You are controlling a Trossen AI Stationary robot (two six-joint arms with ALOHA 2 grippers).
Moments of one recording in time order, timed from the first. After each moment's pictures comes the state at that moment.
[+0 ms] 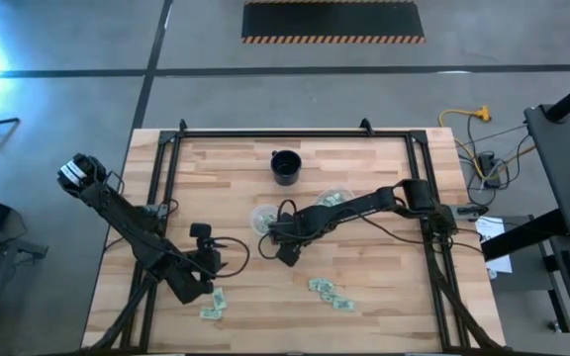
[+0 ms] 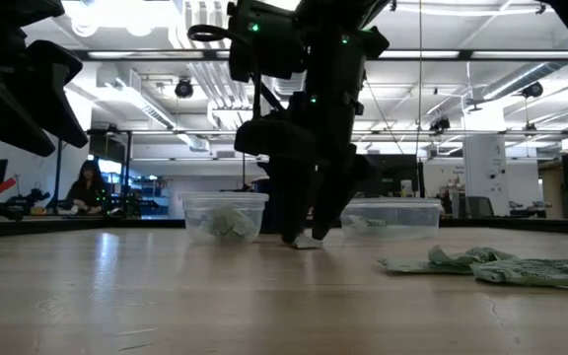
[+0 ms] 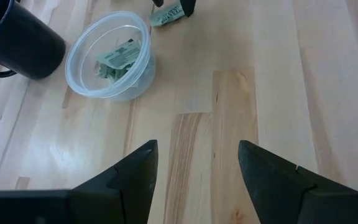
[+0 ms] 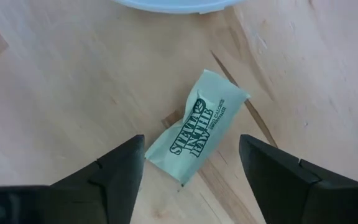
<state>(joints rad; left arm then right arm) -0.78 1.28 0.71 -0.60 -0.71 -0.62 0.13 2.17 1.61 -0.80 0.10 0.76</state>
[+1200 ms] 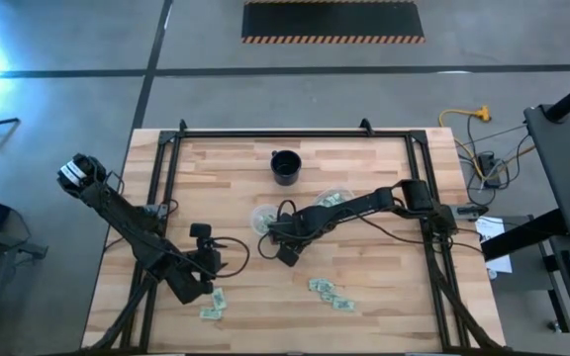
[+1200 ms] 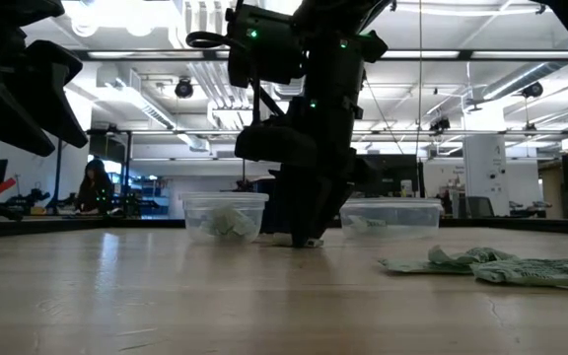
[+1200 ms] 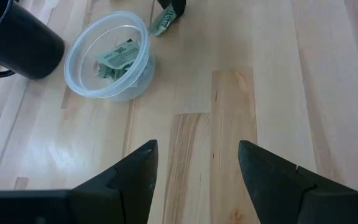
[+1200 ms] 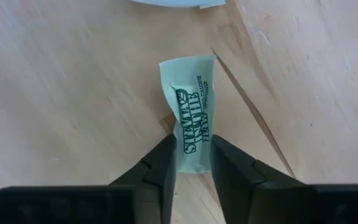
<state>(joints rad) -0.78 1.28 0.71 -0.60 -0.71 -0.62 0.13 2.20 1.61 -0.80 0.09 0.75</state>
